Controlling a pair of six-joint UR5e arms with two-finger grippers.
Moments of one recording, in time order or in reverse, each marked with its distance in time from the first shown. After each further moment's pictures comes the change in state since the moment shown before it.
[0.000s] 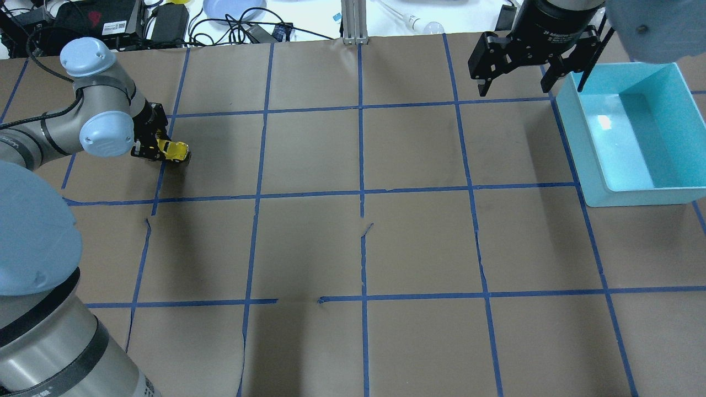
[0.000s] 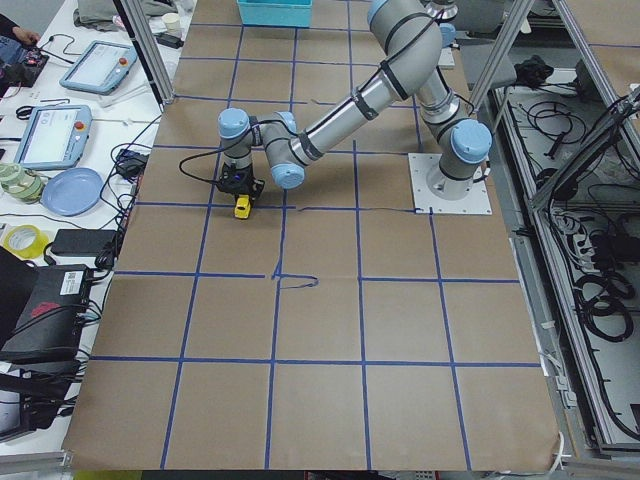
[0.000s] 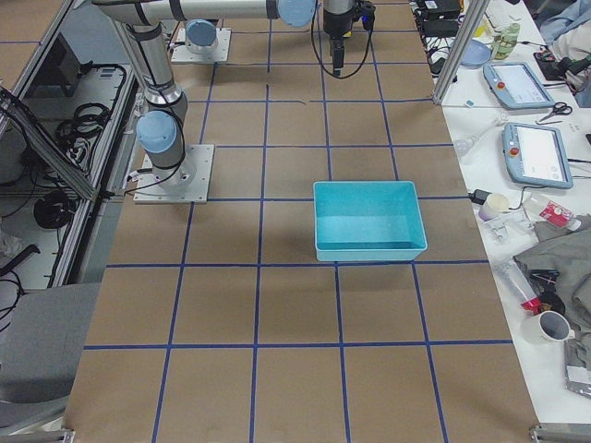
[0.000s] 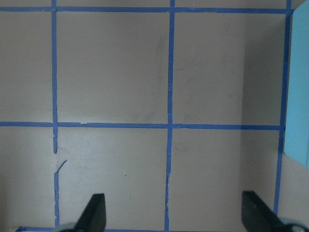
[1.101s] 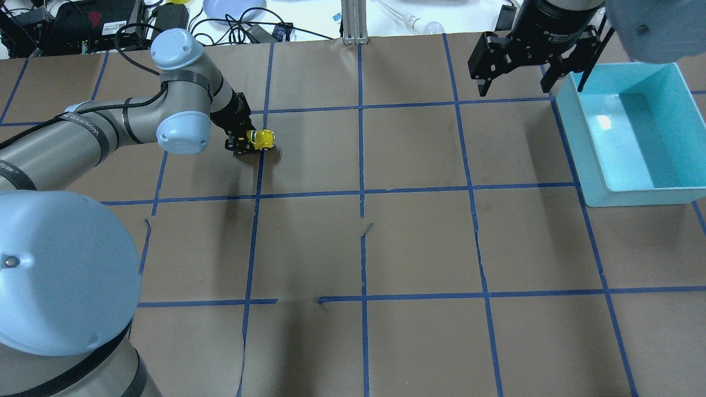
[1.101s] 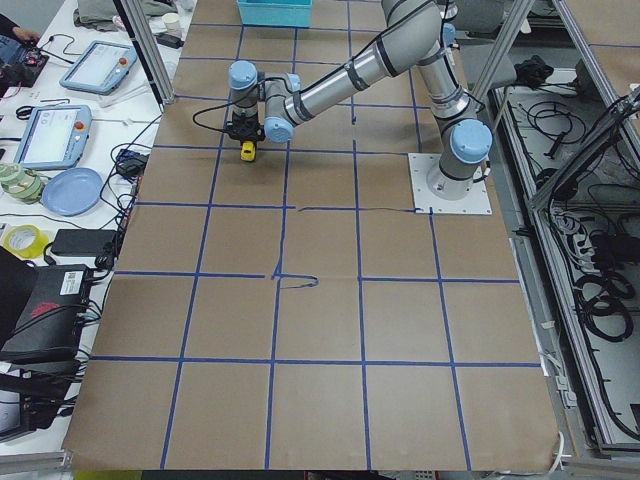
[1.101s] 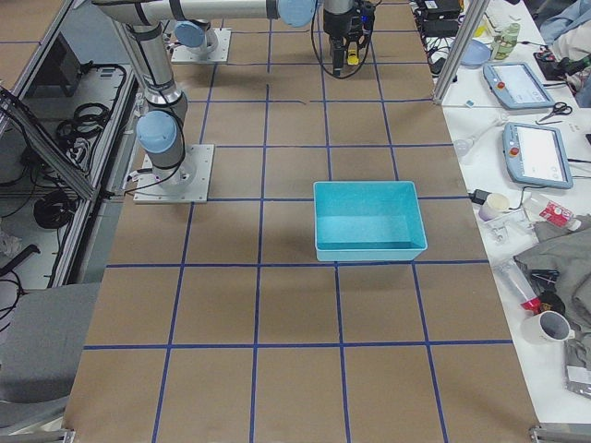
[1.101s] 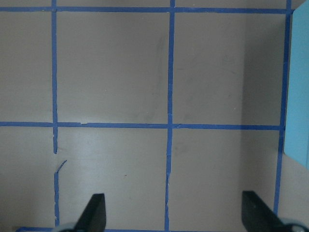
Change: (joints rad) left arm -0.279 0.003 0.000 -0.004 -0.172 -0.409; right arm -0.001 0.001 0.000 0.000 0.000 0.000
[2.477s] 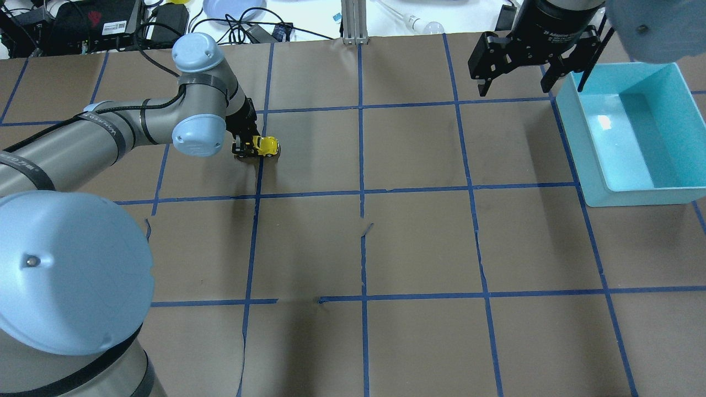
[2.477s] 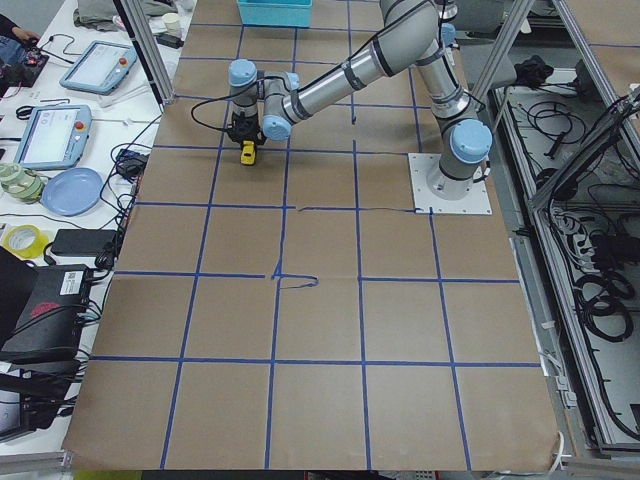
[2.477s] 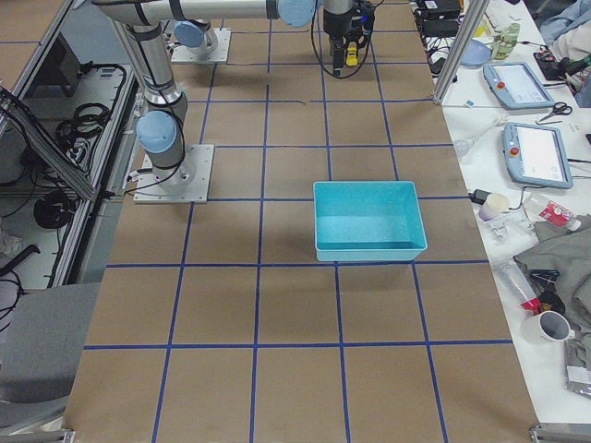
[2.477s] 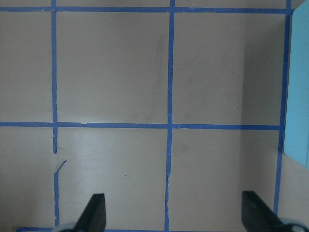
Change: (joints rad) left arm 0.012 -0.017 0.018 -0.006 0.128 0.079; right arm 0.000 -0.001 0.000 0.000 0.000 0.000
